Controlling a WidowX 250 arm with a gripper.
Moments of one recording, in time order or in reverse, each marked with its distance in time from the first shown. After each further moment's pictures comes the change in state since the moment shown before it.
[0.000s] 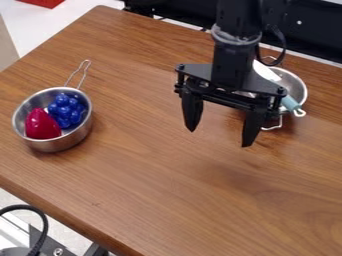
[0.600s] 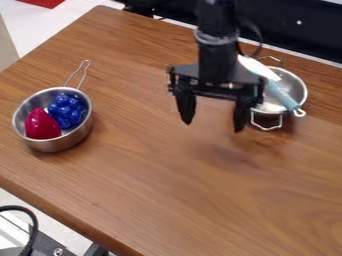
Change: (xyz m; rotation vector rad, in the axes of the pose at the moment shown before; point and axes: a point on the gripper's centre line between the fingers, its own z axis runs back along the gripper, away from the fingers) arm 0.035 0.022 -0.016 -0.094 -0.060 0.115
